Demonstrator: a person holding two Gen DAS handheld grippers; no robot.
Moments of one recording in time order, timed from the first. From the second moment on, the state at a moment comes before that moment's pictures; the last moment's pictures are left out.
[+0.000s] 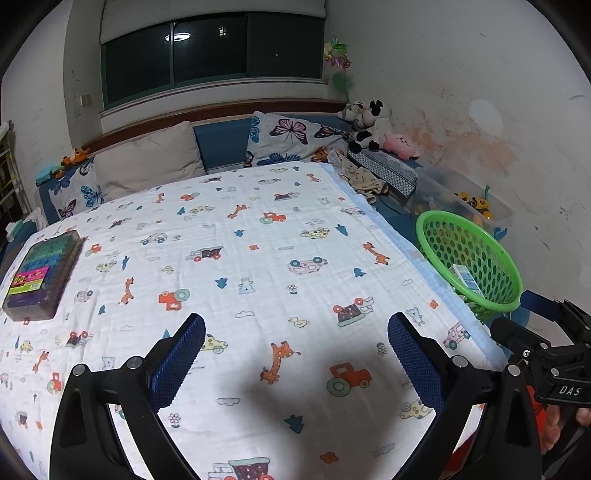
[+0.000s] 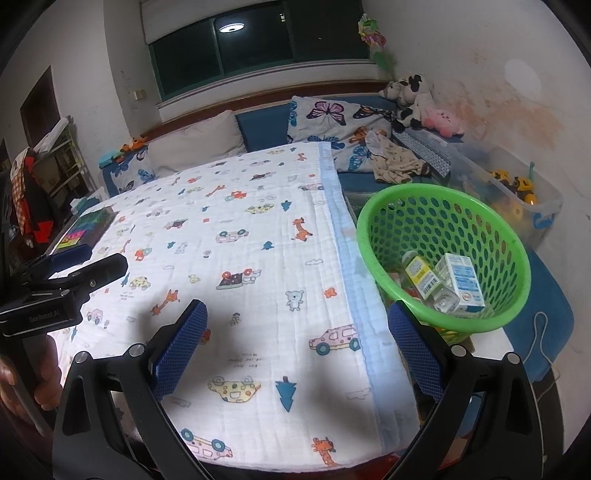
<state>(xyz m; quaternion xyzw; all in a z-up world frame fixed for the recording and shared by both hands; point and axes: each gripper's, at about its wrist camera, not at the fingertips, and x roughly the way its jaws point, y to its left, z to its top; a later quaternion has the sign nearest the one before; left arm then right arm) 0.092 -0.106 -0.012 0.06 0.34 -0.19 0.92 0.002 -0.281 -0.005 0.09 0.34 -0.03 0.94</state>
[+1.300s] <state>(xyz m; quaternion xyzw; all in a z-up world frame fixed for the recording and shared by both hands) 0.091 -0.097 -0.018 0.06 0.34 -0.18 0.92 0.008 -0.274 -0.012 0.10 0.35 -0.02 0.93</state>
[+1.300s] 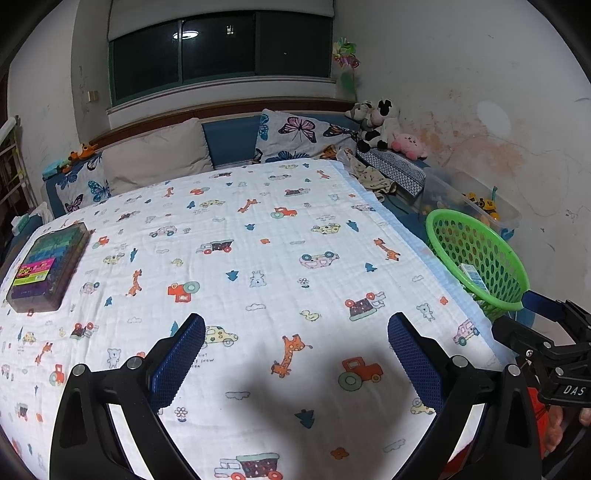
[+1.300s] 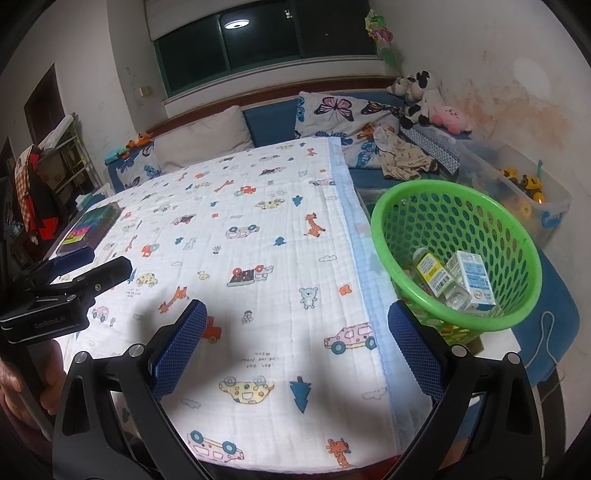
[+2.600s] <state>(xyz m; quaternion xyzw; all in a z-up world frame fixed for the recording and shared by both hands) 0.092 -0.094 -0.024 0.06 0.34 -0.17 0.92 0.008 -0.271 -0.018 0.10 0.35 -0.01 0.93</state>
